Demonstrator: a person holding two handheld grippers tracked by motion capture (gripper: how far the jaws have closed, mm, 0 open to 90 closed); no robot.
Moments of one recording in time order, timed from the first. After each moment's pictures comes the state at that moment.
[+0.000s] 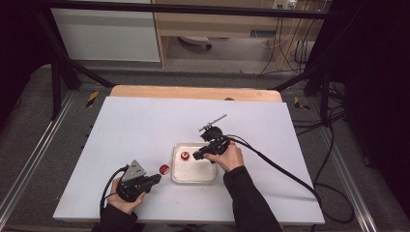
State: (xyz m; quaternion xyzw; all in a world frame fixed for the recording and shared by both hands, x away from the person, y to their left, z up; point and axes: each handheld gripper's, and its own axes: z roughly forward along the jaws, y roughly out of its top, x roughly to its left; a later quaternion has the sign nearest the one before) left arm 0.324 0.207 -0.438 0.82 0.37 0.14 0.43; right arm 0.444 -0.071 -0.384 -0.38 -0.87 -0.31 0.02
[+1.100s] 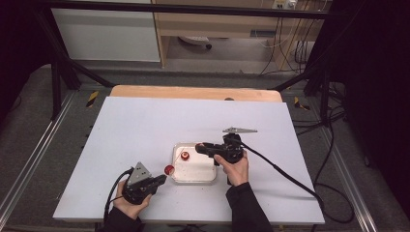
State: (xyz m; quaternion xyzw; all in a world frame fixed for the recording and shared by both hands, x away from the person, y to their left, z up) left arm 0.316 0.188 -0.438 0.80 0.37 0.15 0.44; right arm 0.415 -0.113 -0.397 -0.44 -0.72 -0.54 0.03
